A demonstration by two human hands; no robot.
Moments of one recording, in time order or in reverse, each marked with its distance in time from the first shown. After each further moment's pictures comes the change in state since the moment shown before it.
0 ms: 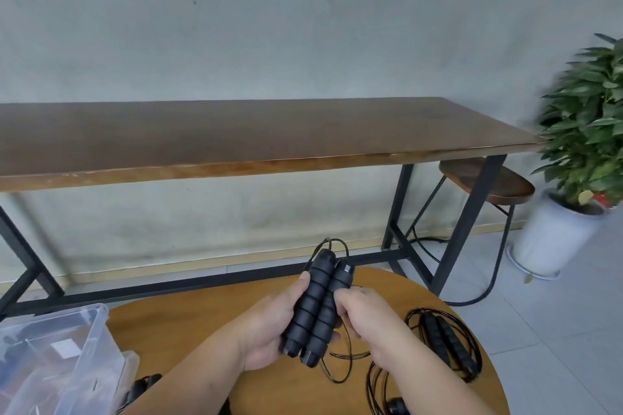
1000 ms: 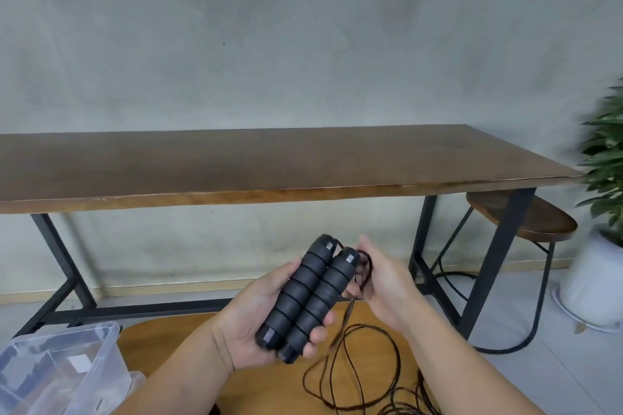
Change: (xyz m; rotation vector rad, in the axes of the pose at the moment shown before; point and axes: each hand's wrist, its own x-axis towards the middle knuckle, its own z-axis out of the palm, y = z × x) left_hand -0.023 0.063 0.029 -0.324 -0.342 0.029; right_hand 0.053 -0.057 -0.061 0.513 -0.199 -0.258
